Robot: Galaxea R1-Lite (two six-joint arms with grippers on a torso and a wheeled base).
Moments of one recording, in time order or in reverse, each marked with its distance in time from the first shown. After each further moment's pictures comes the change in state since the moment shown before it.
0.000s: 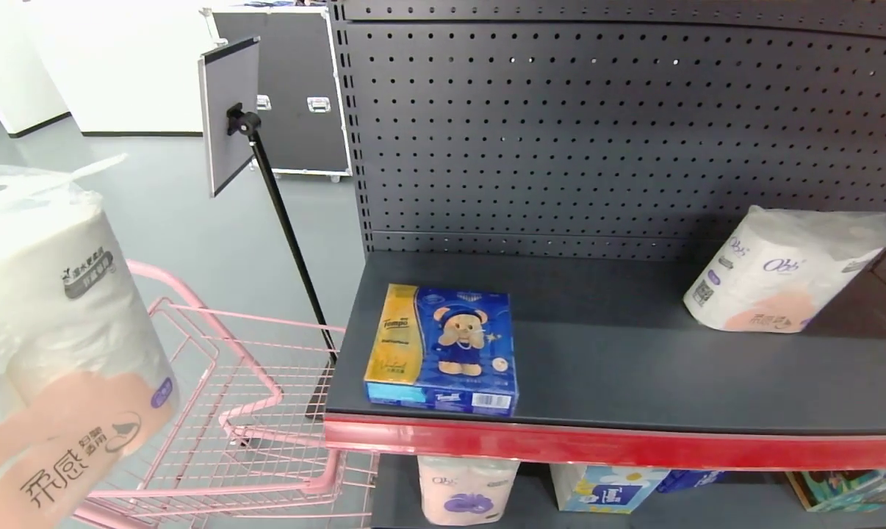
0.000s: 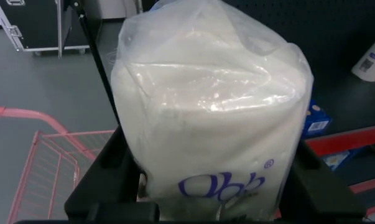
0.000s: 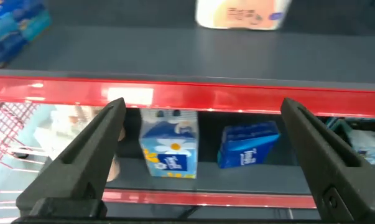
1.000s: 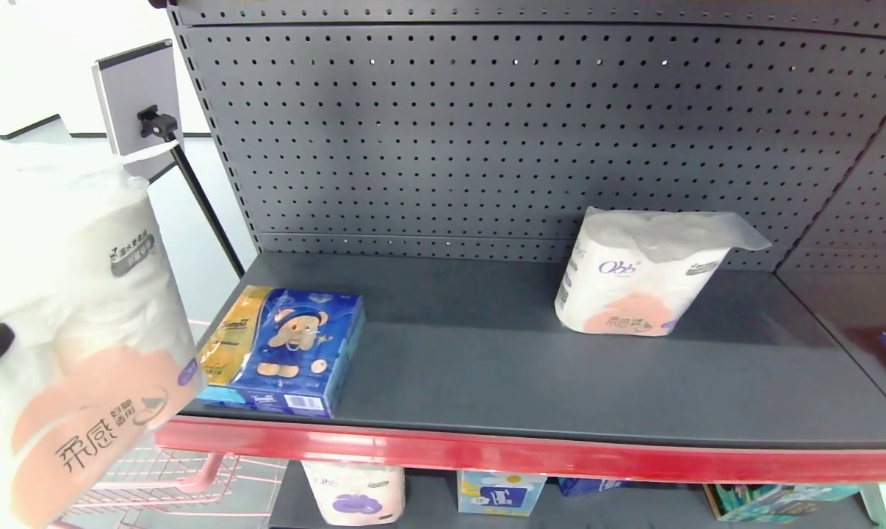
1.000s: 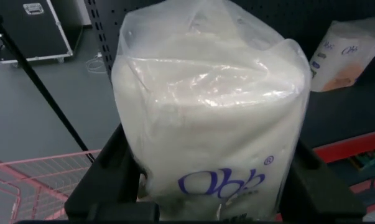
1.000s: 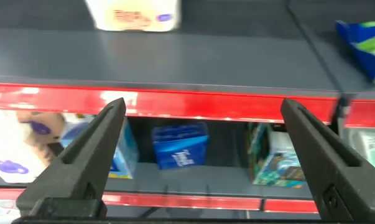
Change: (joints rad) left arm 0.000 0.091 -0.001 -0.086 -0.040 0.038; right arm 0.000 0.000 0.000 0.000 0.000 0.000
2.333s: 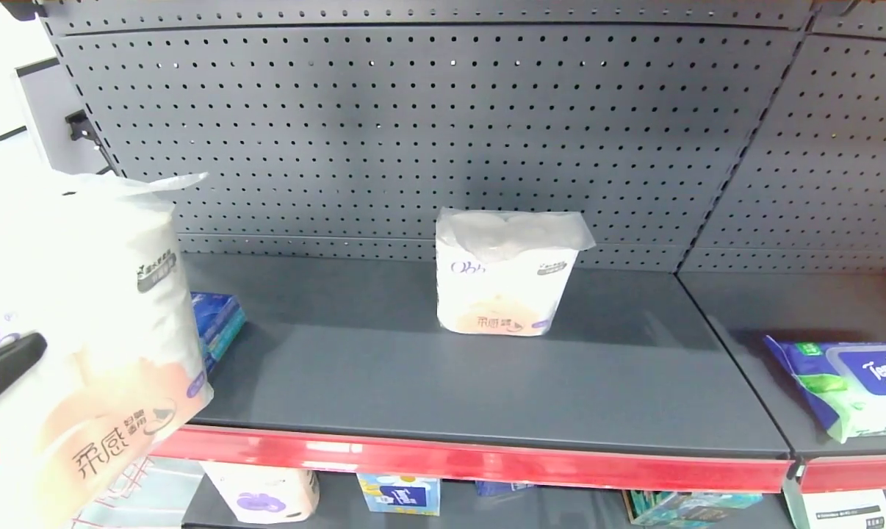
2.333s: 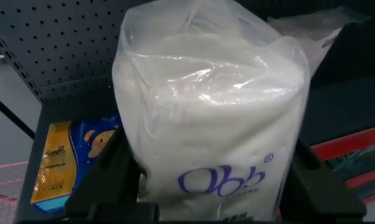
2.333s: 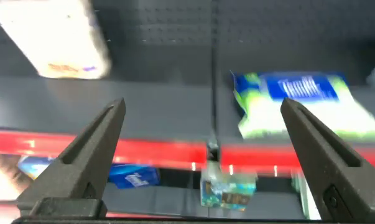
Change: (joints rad) left arm 0.001 0.028 0.015 0.003 0.000 0.021; right arm 0.008 0.339 -0.327 -0.010 0.037 0.007
